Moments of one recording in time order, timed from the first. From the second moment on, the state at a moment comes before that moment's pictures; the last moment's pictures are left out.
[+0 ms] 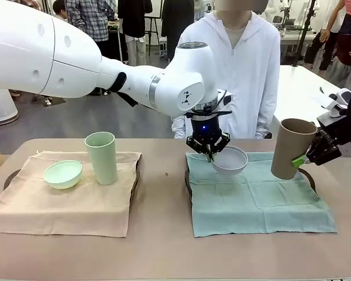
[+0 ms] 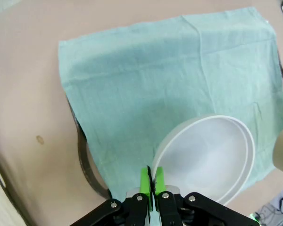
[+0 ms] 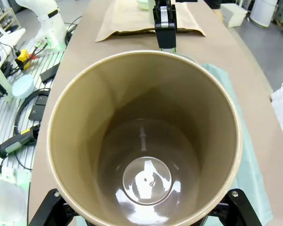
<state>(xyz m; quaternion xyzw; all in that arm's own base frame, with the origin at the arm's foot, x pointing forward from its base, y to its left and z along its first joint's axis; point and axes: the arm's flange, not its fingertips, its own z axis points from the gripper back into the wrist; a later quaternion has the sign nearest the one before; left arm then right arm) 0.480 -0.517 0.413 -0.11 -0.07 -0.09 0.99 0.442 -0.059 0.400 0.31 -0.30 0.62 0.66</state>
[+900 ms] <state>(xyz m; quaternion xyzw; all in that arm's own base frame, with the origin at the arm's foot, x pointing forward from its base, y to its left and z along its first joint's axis) 0.490 -0.523 0.371 -0.09 -0.05 -0.09 0.99 0.456 -0.056 0.346 0.31 -0.29 0.62 0.66</state>
